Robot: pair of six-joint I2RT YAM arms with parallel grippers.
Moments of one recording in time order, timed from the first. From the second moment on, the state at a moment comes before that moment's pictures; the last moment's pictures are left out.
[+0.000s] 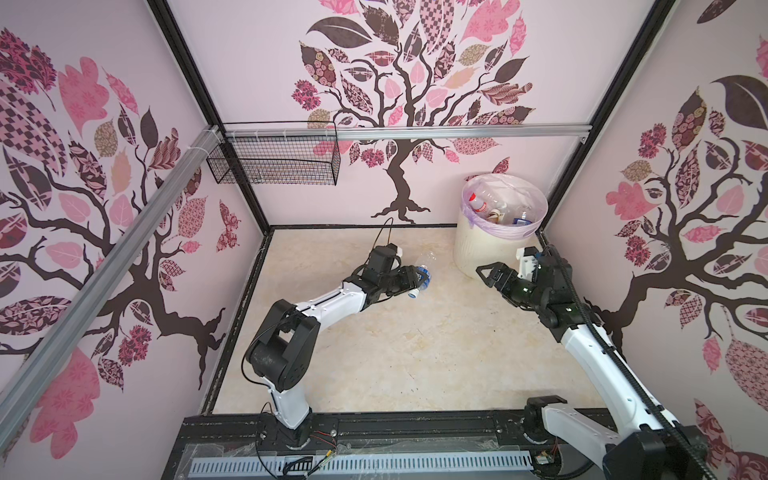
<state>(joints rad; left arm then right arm) -0.57 1.74 1.16 0.01 0.38 -0.82 0.10 1.05 0.83 -0.30 -0.44 0.73</state>
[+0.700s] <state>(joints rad) -0.57 1.53 1.08 0.02 0.43 -0.87 0.37 1.42 0.96 0.04 -0.42 0.92</state>
